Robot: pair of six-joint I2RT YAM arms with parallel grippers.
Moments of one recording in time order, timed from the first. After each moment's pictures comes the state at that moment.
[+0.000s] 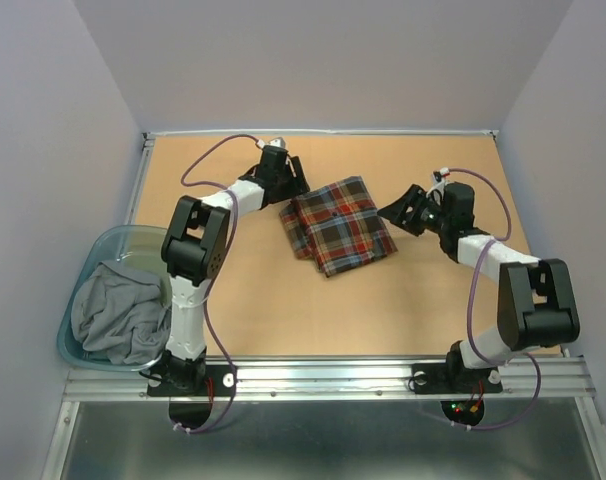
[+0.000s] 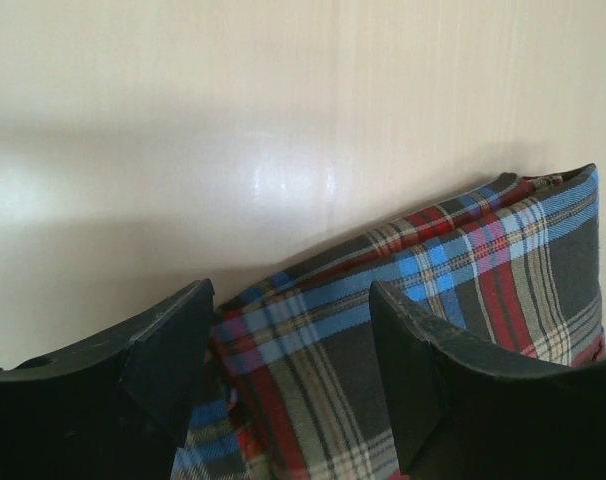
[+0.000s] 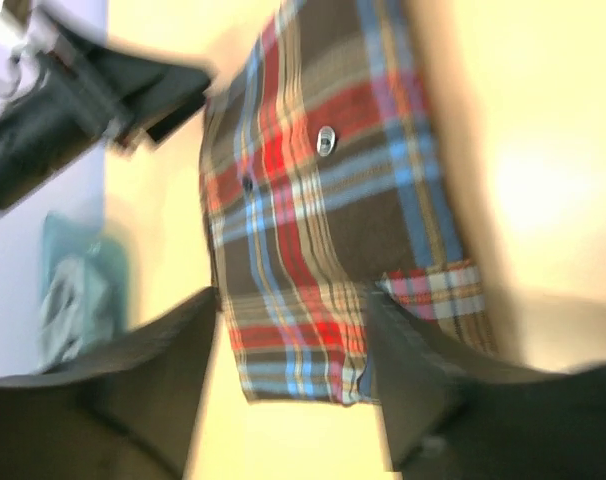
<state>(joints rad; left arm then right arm) -0.41 2.16 1.53 -0.07 0.04 -0.63 0.06 1.53 0.72 0.32 -0.59 0.72</state>
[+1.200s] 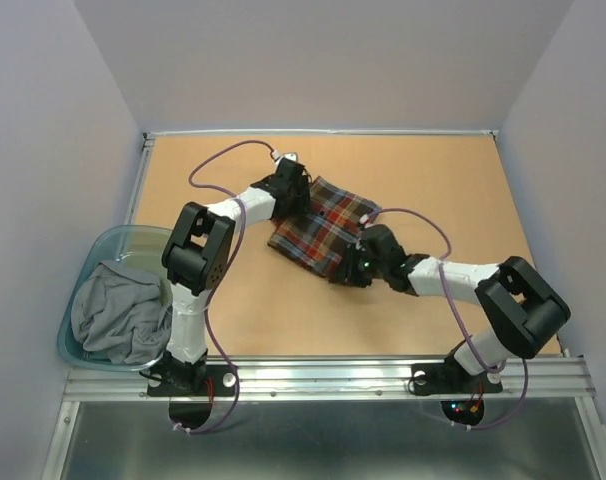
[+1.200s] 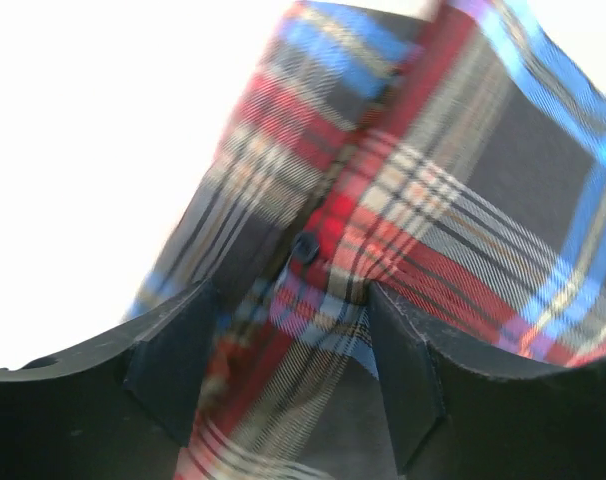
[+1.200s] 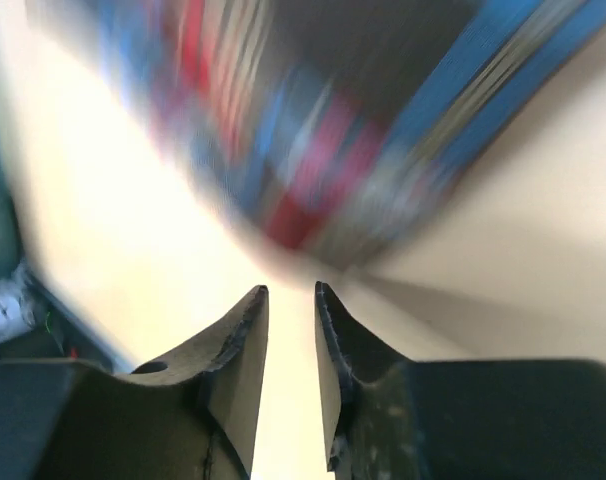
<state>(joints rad) -0.51 2.05 1.42 -0.23 -0.16 -0.52 0.61 1.52 0.65 0.11 -0.27 0.79</state>
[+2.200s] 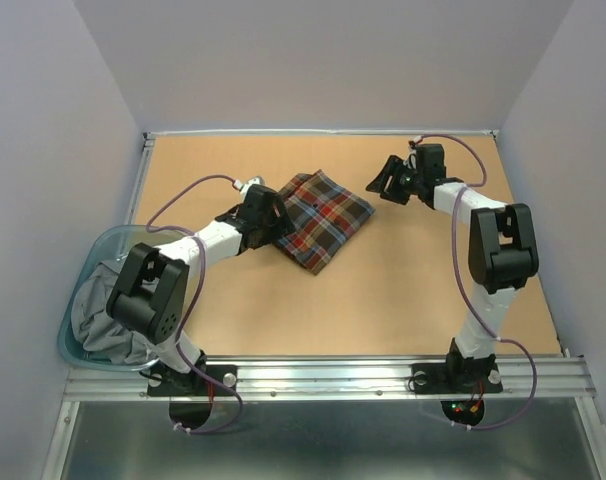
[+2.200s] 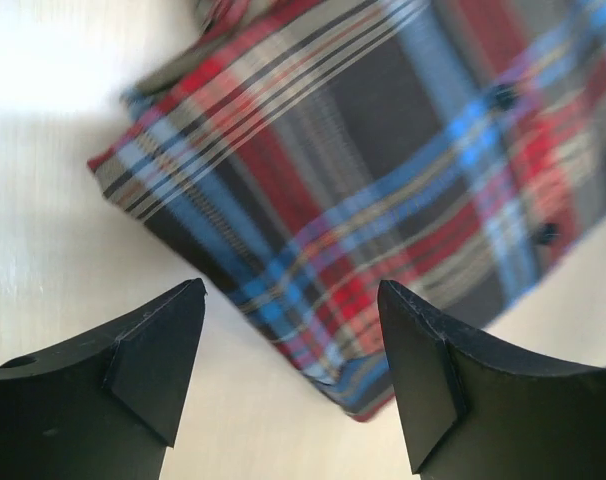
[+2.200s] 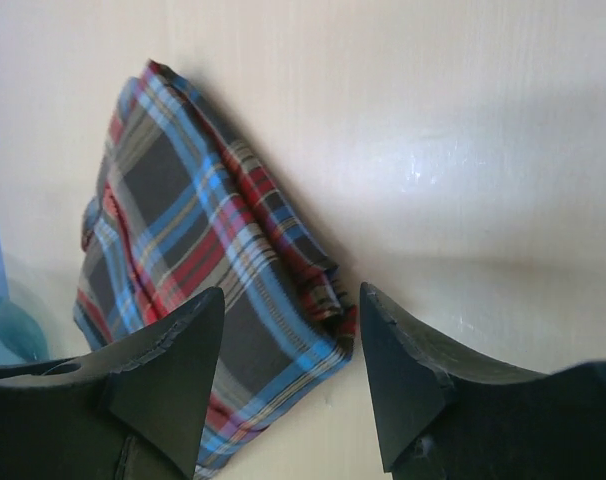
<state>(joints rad) -0.49 1.58 0.98 -0.17 -0.11 -0.78 0.13 1.91 1.30 -0.05 -0.41 0.58</state>
